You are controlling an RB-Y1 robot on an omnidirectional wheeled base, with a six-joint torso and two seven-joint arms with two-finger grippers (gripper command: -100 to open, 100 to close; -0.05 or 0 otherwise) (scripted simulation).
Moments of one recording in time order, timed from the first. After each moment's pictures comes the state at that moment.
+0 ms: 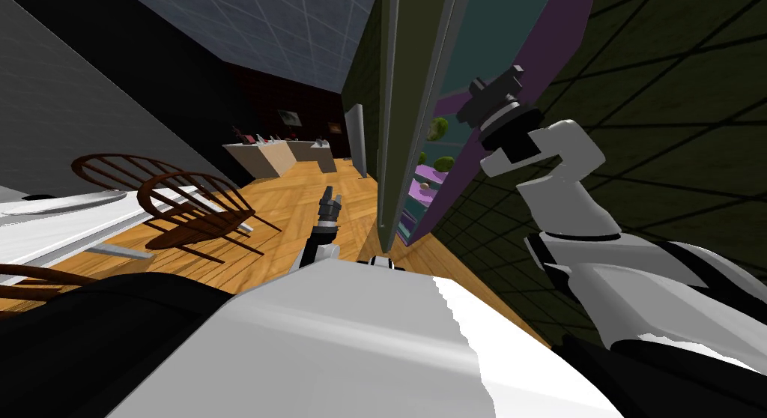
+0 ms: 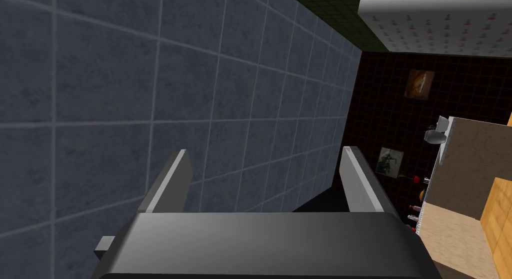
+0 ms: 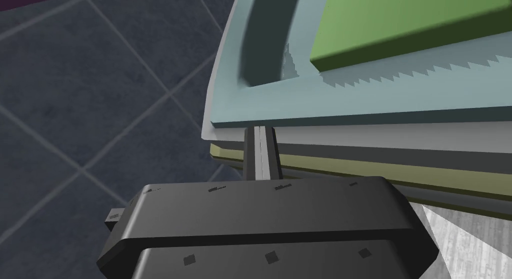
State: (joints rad) left arm 0.46 0.02 -0.03 -2.22 0.05 -0.38 -0.11; right arm -0.94 -1.08 0.23 -1.69 0.09 0.10 1.13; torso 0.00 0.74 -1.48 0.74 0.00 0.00
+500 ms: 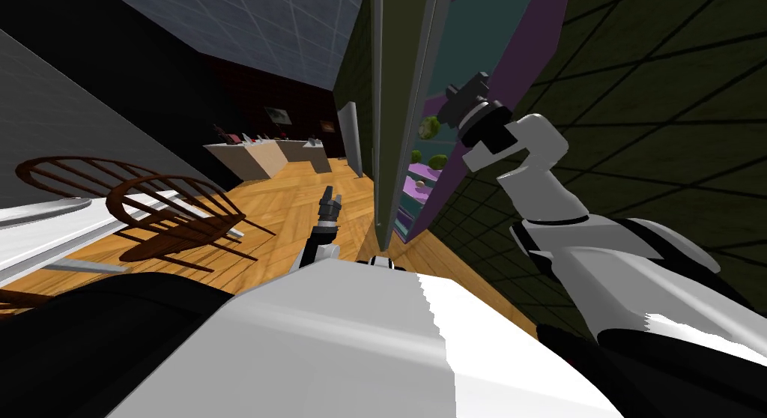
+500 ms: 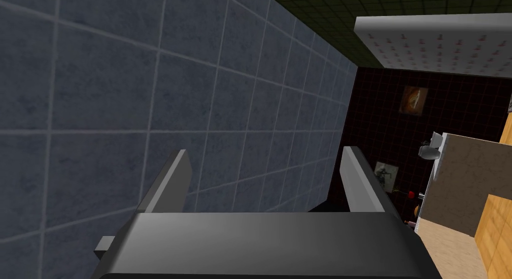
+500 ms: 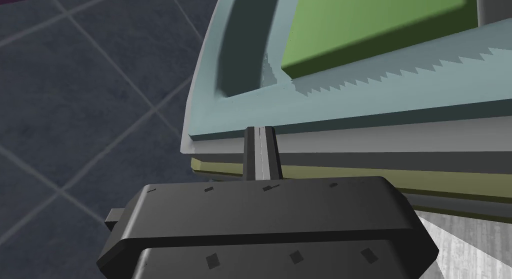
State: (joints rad) left arm 0.46 0.02 -0.03 -2.22 0.05 -0.38 -0.11; right arm -1.10 -1.01 0.39 -1.65 -0.03 0.20 1.24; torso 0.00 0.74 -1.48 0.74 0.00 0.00
